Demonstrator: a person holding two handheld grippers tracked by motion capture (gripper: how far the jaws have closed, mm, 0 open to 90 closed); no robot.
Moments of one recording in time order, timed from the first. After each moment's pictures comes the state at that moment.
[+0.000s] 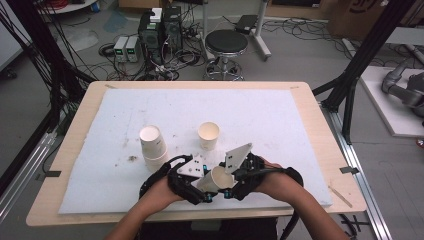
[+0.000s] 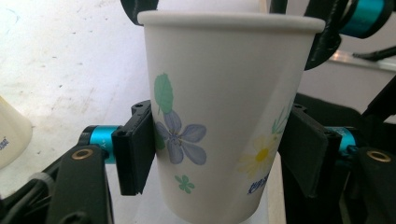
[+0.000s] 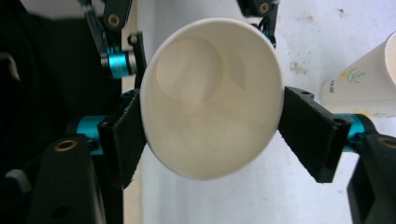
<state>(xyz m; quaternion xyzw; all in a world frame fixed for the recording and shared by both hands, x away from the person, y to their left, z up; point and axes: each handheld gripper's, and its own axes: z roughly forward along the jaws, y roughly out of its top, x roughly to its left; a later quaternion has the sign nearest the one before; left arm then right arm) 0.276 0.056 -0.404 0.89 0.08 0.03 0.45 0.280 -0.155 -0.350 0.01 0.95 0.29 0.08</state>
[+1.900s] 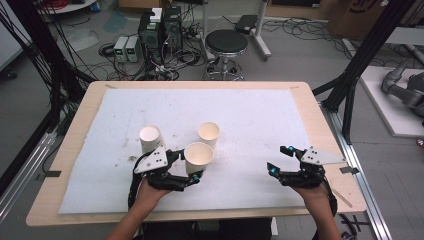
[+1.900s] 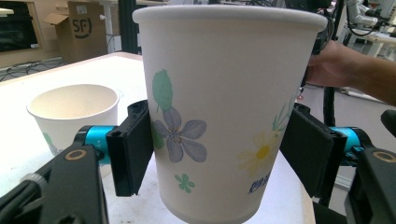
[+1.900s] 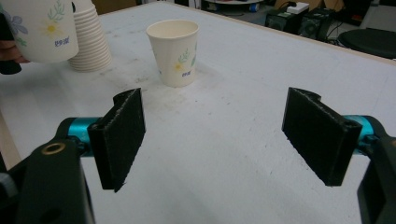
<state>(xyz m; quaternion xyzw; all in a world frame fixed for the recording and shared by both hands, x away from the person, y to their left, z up) 0.279 0.114 -0.420 0.73 0.18 0.09 0.65 0.272 -0.313 -0.398 0.32 0.77 0.52 0.20</state>
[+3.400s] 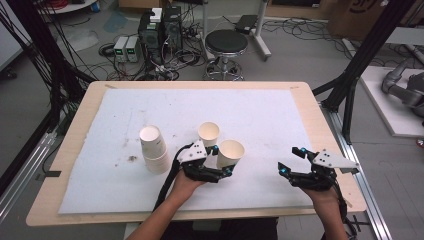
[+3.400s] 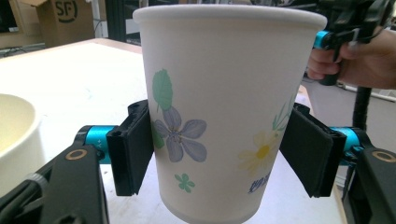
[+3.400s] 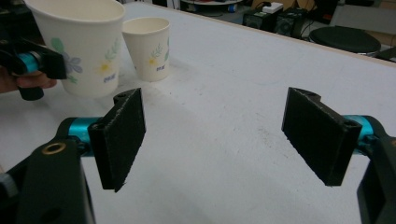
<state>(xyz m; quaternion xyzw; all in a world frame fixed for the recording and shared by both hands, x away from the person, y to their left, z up) 0.317 0.024 -0.442 0.75 0.19 0.07 0.63 0.264 -0.337 -0.398 0.35 0.76 0.51 0.22</state>
